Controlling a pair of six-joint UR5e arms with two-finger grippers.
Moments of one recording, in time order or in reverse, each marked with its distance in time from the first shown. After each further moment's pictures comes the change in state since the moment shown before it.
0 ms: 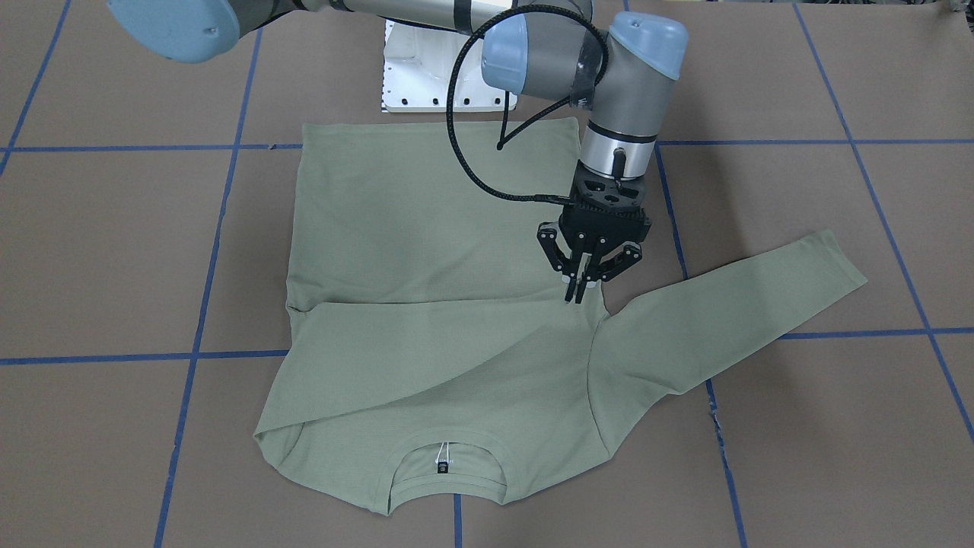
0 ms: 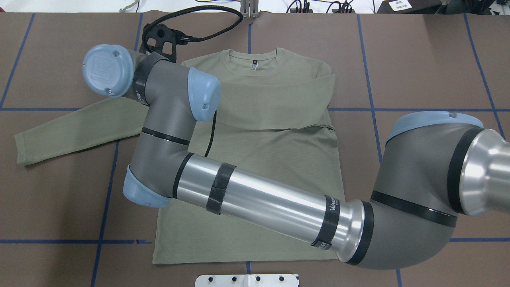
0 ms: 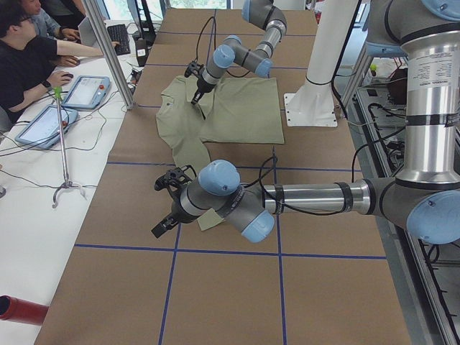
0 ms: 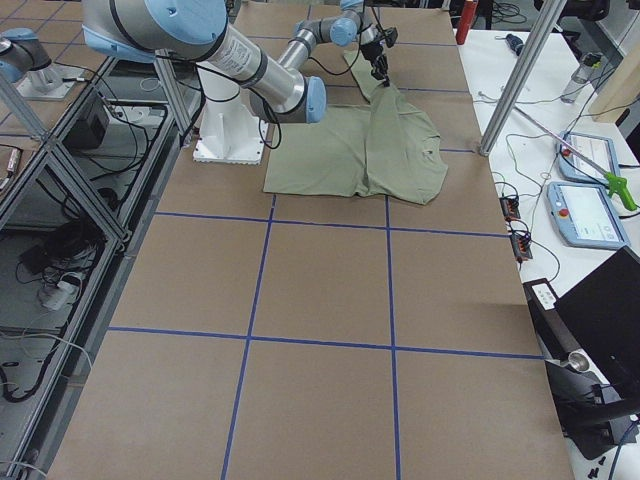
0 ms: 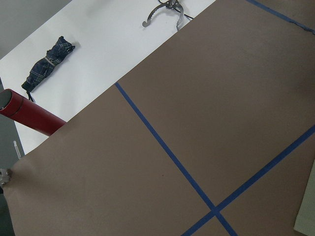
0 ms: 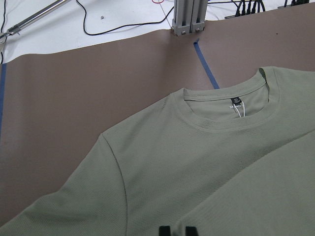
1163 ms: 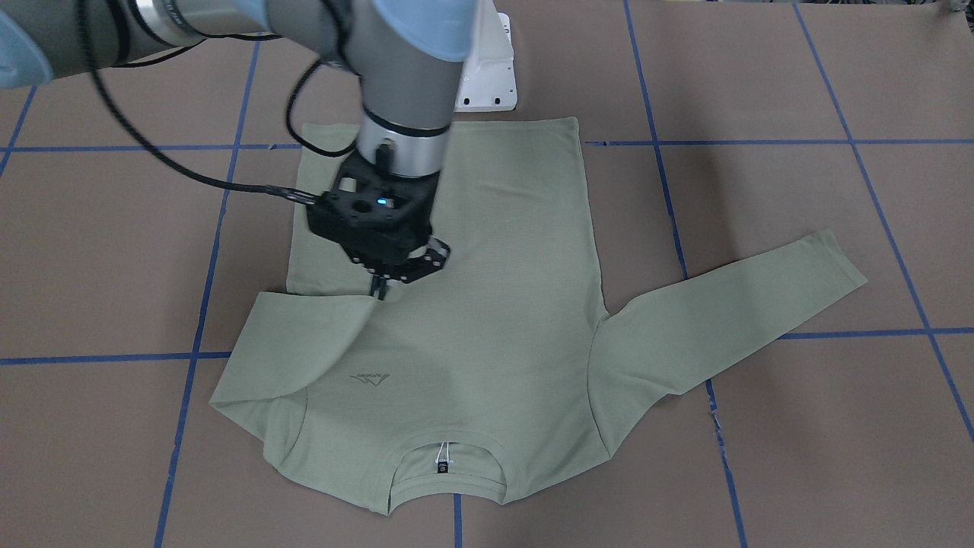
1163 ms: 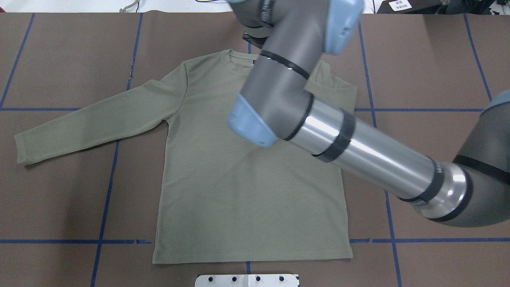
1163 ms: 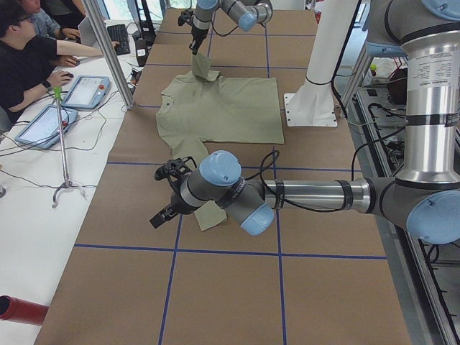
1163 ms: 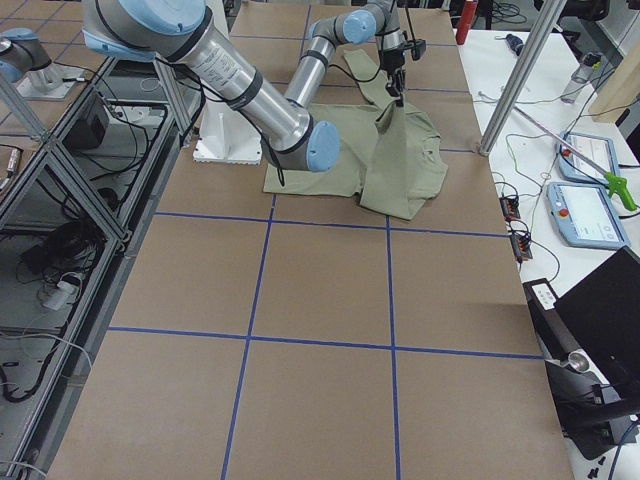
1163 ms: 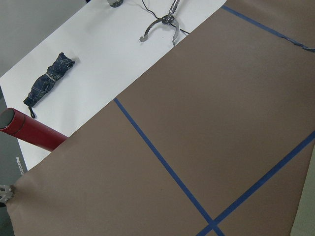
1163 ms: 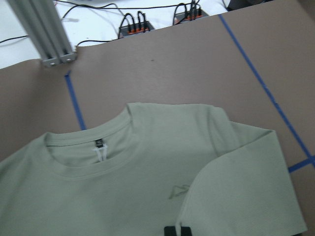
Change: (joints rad) left arm 0.000 0.000 -0.038 0.007 0.000 0.000; right arm 0.206 -0.257 0.472 -0.361 0.242 -0.089
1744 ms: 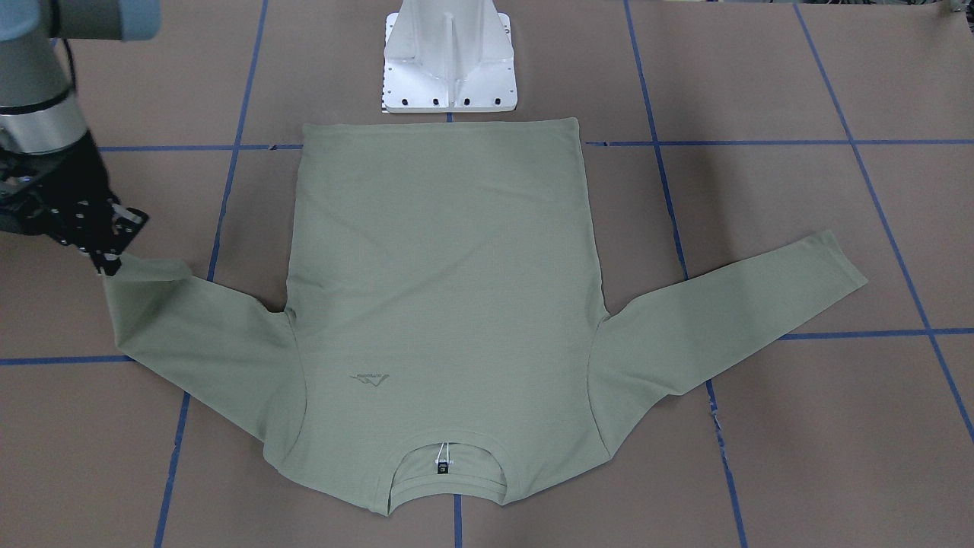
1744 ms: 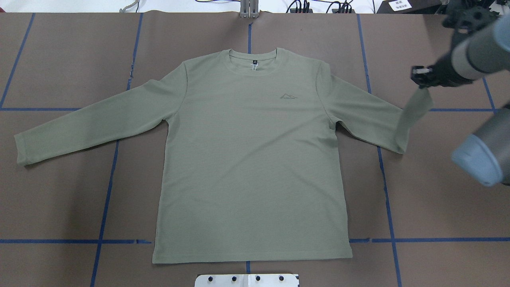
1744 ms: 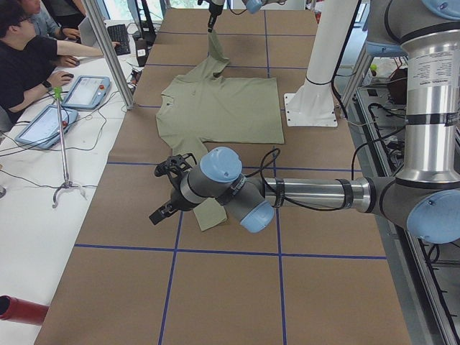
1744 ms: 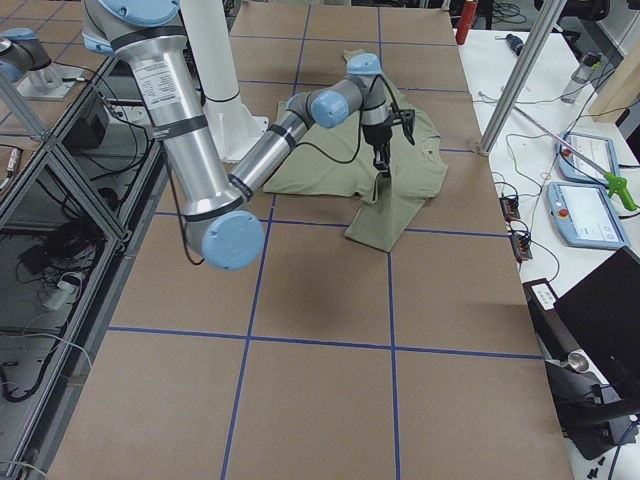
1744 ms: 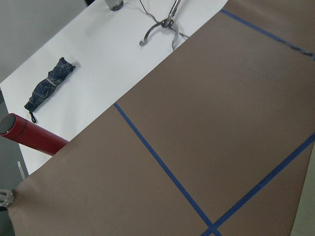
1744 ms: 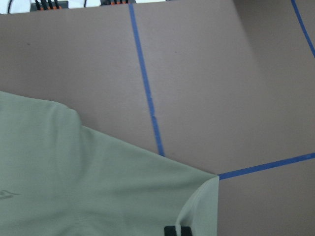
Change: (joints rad) left arm -0.001 0.000 -0.019 -0.001 0.000 -0.002; right arm 0.224 -0.639 0.571 0.053 0.199 -0.342
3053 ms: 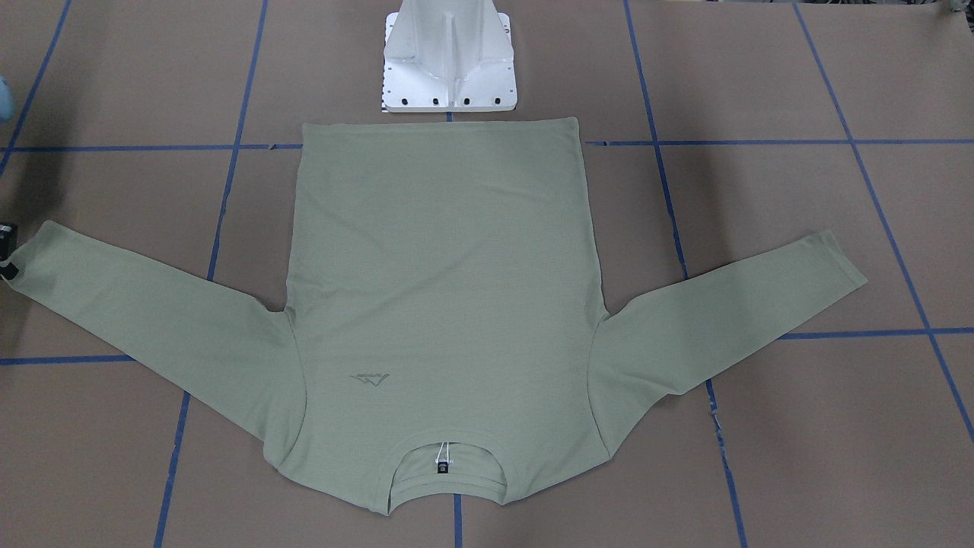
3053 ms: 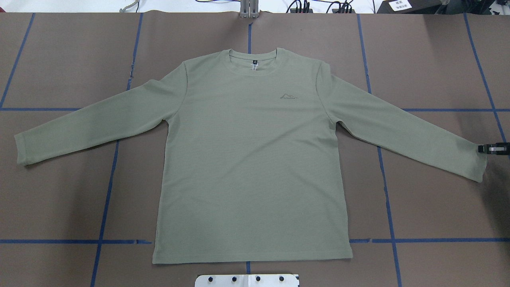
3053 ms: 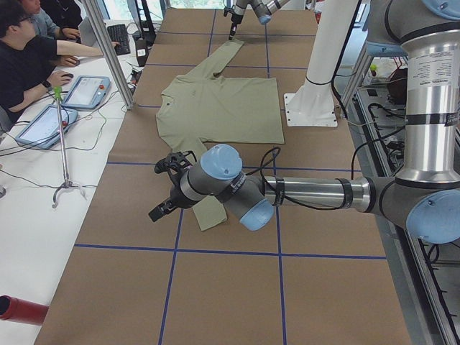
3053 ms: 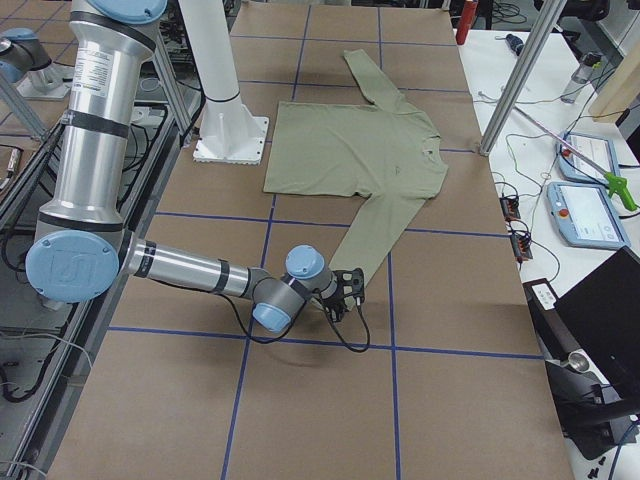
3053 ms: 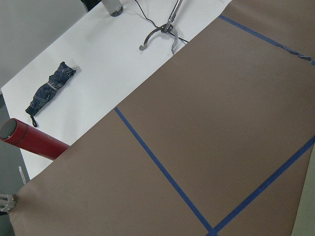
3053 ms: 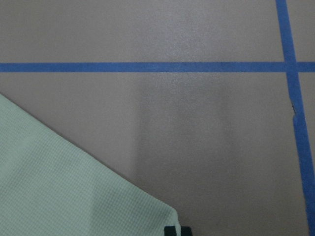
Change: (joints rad) left arm 0.001 -0.003 -0.011 -0.002 0.000 0.000; right arm 0.134 -0.705 -0.552 1.481 0.237 -0.221
